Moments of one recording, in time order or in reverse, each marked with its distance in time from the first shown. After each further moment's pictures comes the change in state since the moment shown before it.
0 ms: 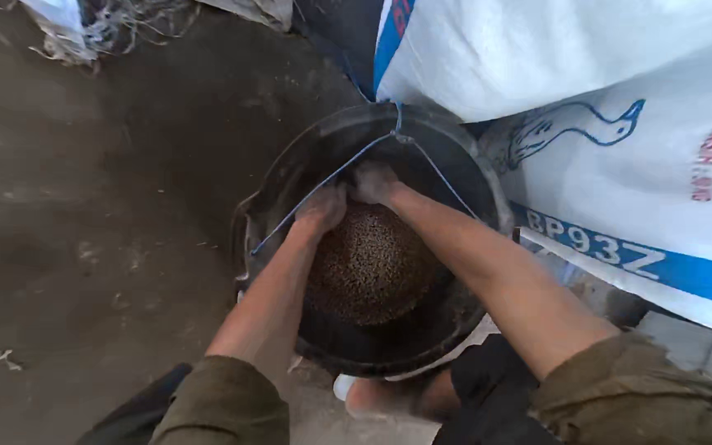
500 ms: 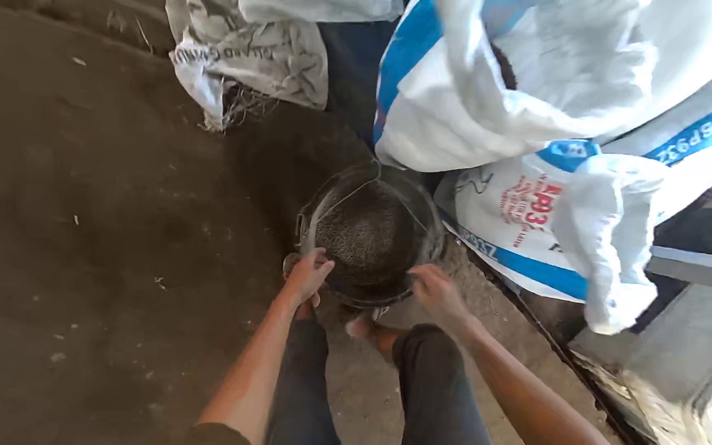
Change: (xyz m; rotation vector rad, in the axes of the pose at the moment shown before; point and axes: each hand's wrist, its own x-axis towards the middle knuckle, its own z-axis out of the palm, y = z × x) left_hand -0.294 0.031 -0.128 -0.654 -0.136 -0.201; right_hand -0.415 -0.068 -0.140 0.516 0.200 0.070
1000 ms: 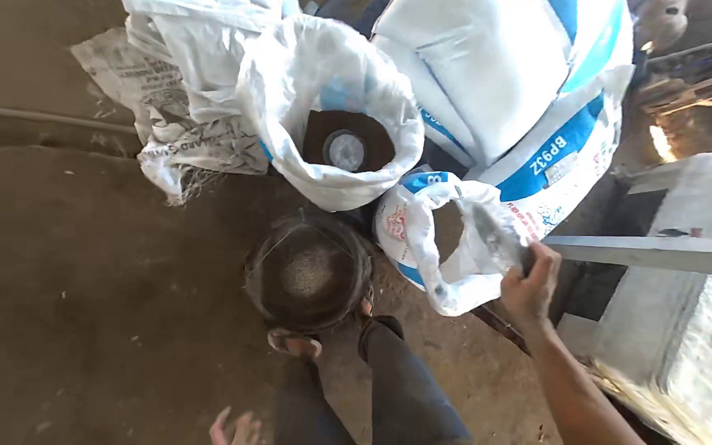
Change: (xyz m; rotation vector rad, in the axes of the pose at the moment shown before) left_hand -0.271 -0.008 0.198 -0.585 0.586 -0.237; right_hand -0.171 0.183 -0.300 -0.175 1.007 0.122
